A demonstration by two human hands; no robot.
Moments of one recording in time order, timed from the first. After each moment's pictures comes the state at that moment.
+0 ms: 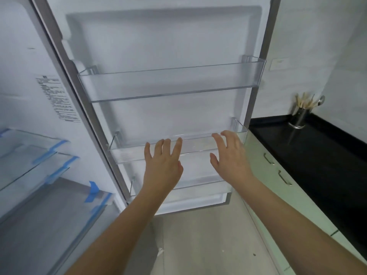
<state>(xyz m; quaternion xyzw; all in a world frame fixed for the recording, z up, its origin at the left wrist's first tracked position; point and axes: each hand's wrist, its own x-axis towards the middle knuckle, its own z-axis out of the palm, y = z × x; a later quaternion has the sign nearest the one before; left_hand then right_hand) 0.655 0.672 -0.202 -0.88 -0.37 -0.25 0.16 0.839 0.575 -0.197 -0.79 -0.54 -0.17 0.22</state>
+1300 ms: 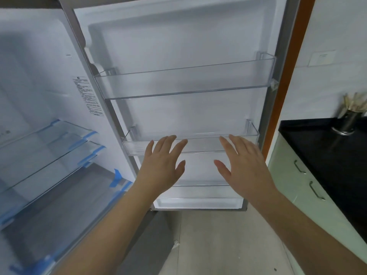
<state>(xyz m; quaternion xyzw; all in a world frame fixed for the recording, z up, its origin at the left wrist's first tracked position) 0.635 0.630 -0.162 -0.89 -0.39 -0.20 0.10 0.840 0.526 -0.170 -0.76 -0.61 -0.12 0.16</state>
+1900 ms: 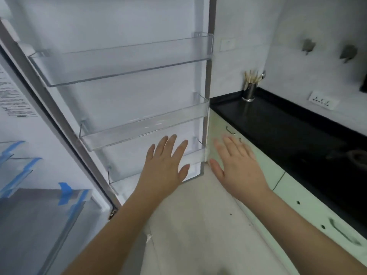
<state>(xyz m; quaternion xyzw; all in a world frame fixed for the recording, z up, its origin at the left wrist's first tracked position) 0.624 0.579 -0.196 -0.97 -0.20 -0.17 0.02 0.750 0.412 -0.188 -0.88 -0.44 -0.15 0.12</state>
